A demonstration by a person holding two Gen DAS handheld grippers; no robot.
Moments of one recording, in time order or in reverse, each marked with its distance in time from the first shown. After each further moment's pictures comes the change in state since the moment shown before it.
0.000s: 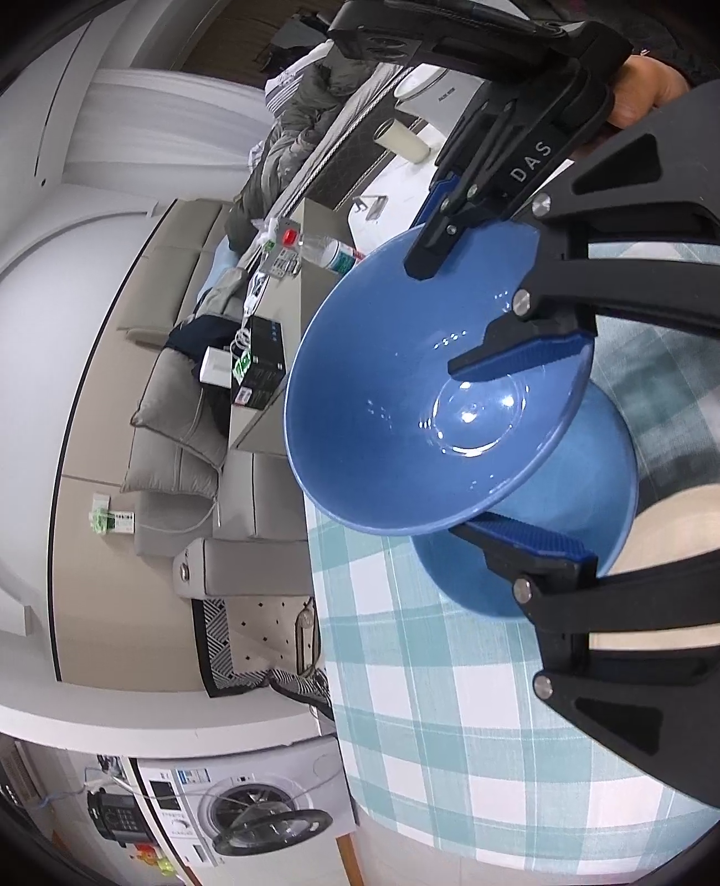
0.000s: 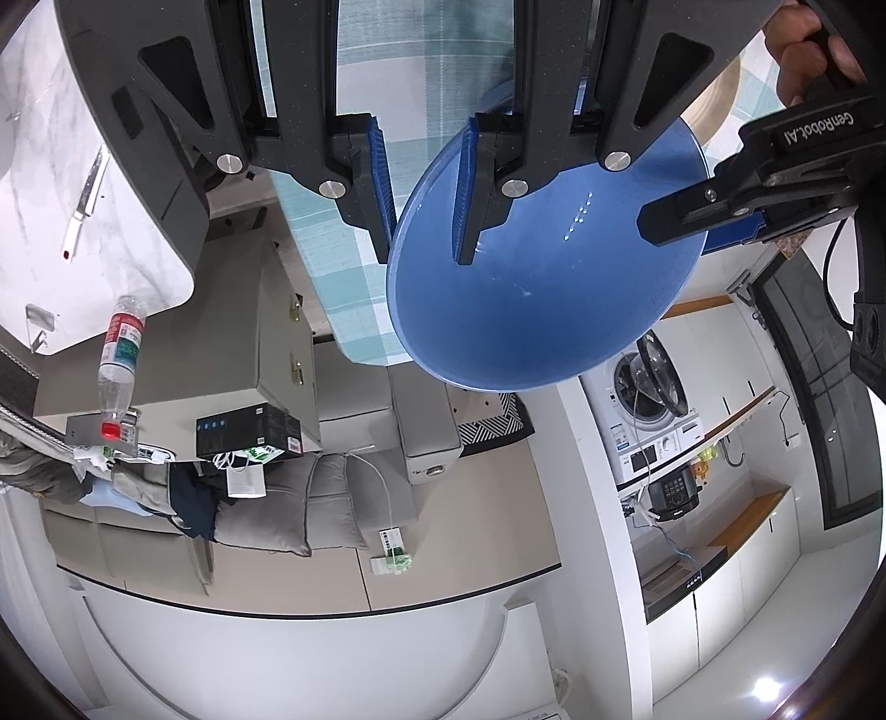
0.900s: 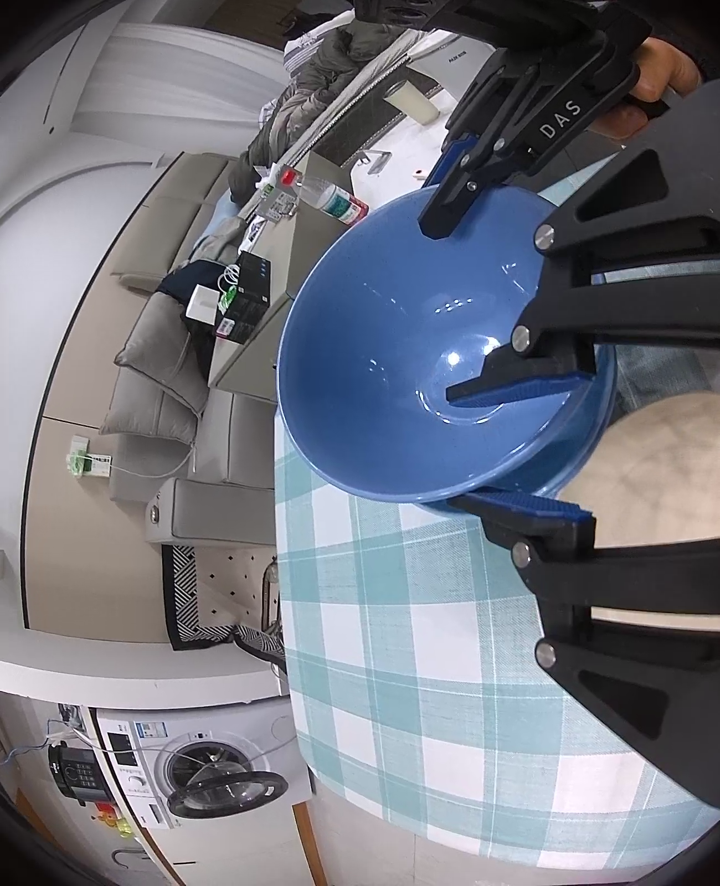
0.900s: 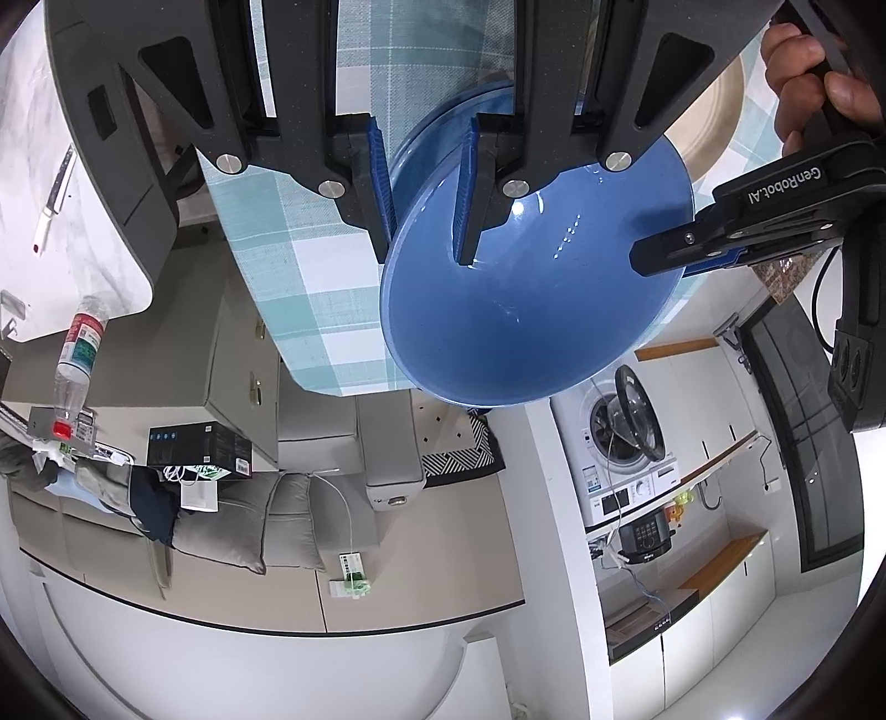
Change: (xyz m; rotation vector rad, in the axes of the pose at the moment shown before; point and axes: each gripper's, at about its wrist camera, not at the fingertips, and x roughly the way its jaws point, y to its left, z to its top) left arm 0.012 0.055 -0.020 -0.080 0.051 0.083; right arm 0.039 0.034 -0.017 -0.079 0.075 0.046
